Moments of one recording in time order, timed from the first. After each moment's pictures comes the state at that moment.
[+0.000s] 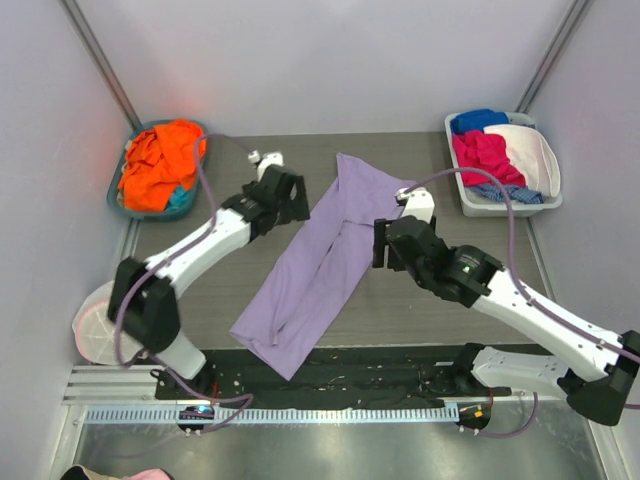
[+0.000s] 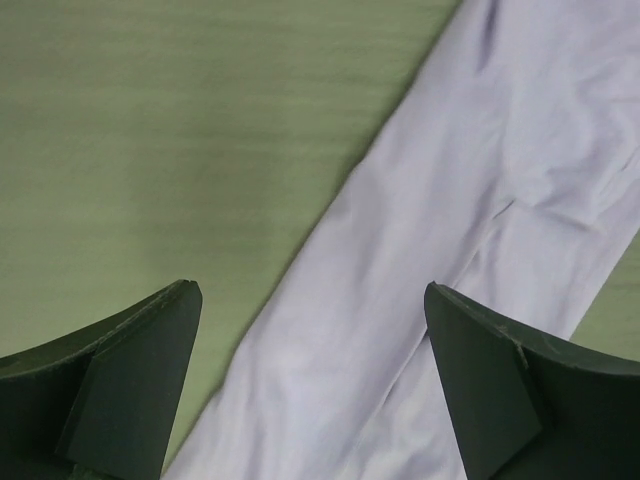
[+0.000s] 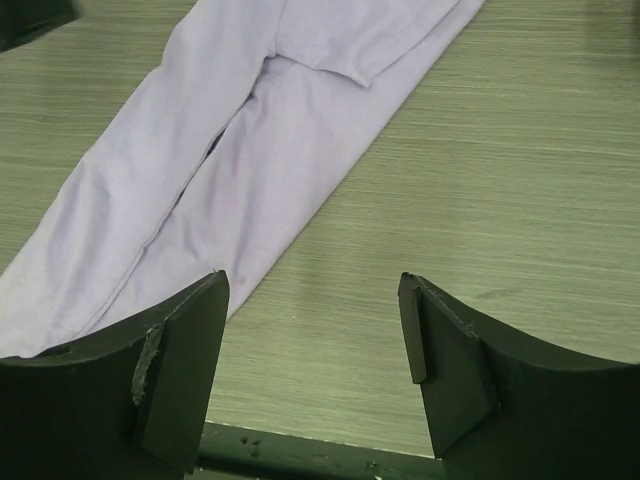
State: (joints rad) left arm -0.58 1.54 1.24 -0.49 -0.39 -0.58; right arm 0.88 1.08 1.07 -0.73 0.56 0.55
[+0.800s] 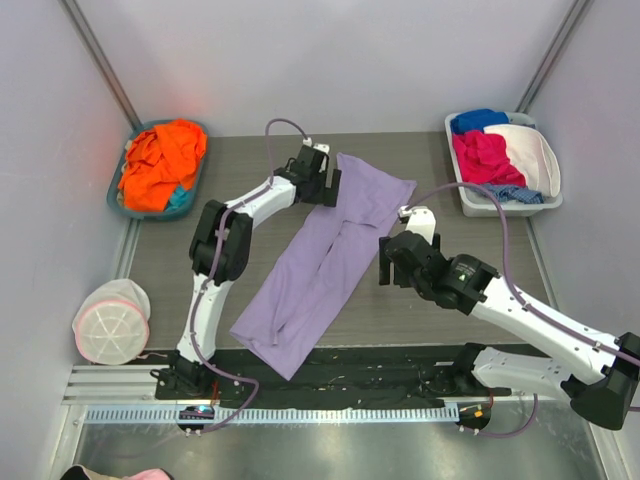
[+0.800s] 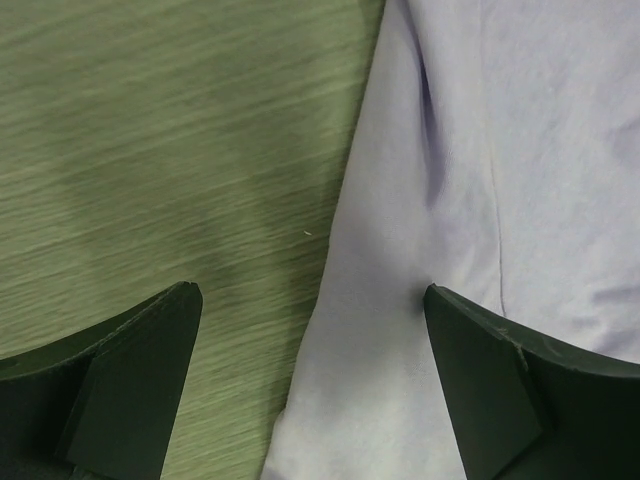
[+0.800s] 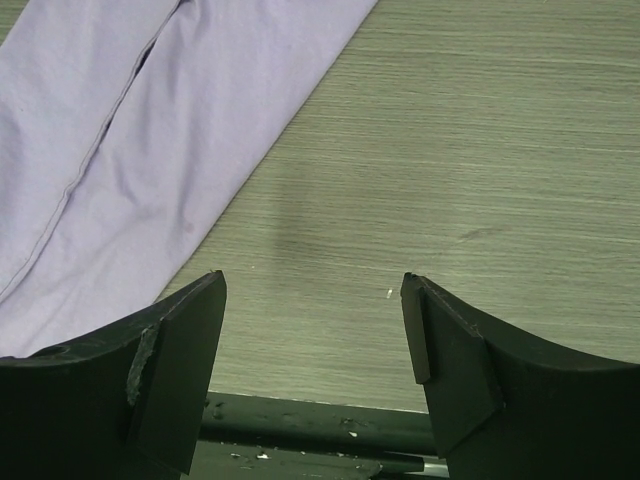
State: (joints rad) left arm -0.51 2.28 1.85 -0.38 -0.09 -0.24; right arm 0.88 1.02 0.96 -0.82 0.54 0.62
